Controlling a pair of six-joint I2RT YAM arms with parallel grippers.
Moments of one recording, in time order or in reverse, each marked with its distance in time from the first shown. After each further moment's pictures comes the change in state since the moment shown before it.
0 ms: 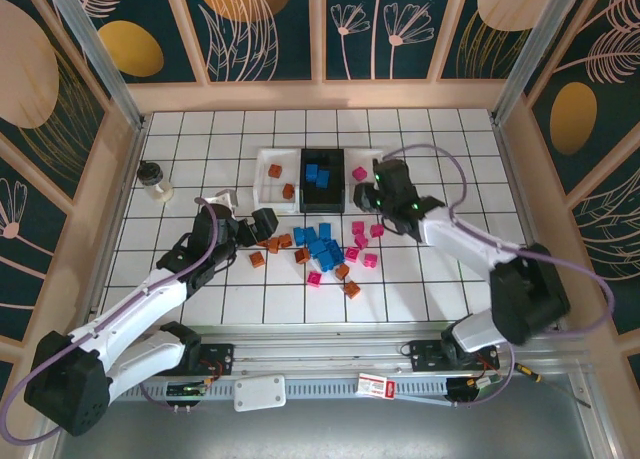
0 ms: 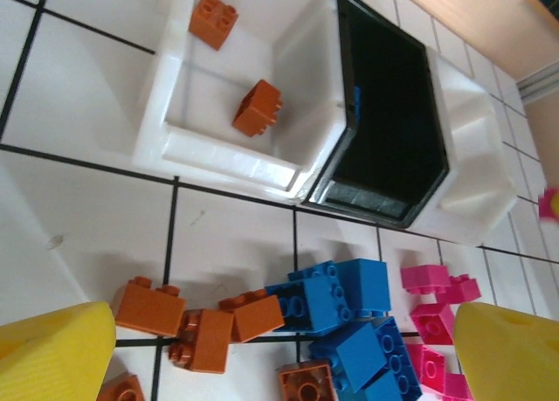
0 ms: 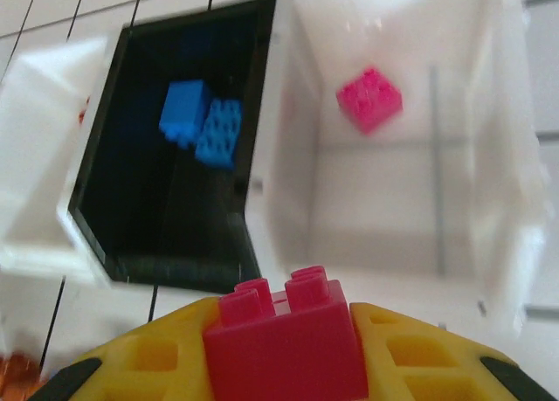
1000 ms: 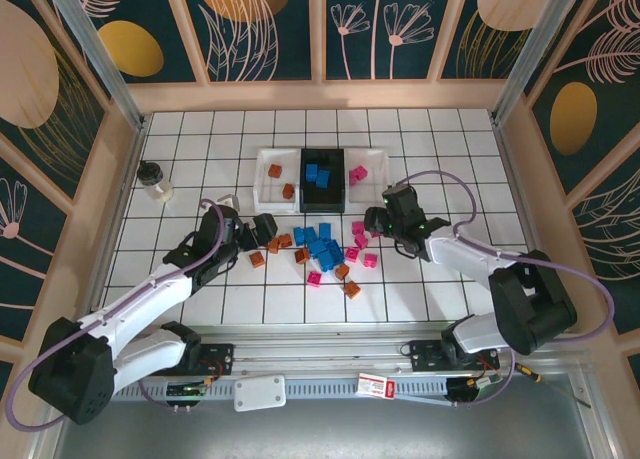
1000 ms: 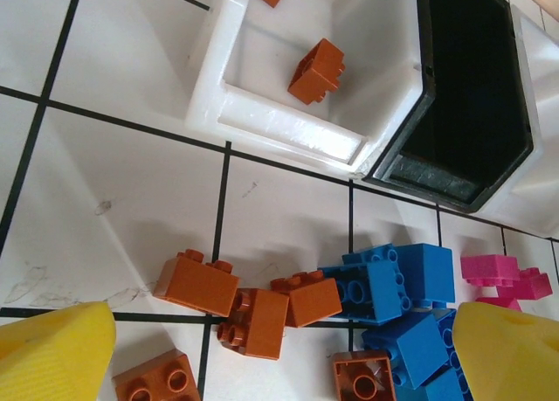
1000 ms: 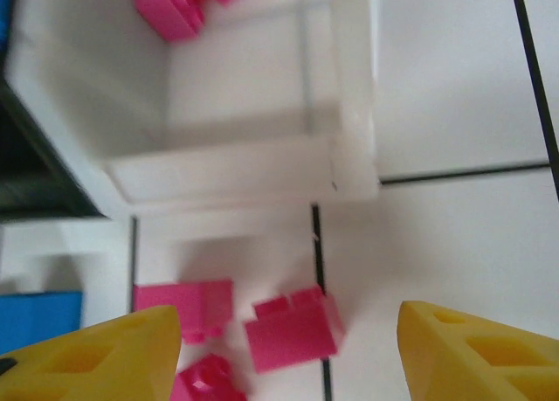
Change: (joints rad) left arm 0.001 0.073 -0.007 -0.028 -0.025 0.000; right arm -0.015 -0.103 -0.275 0.008 0.061 0.052
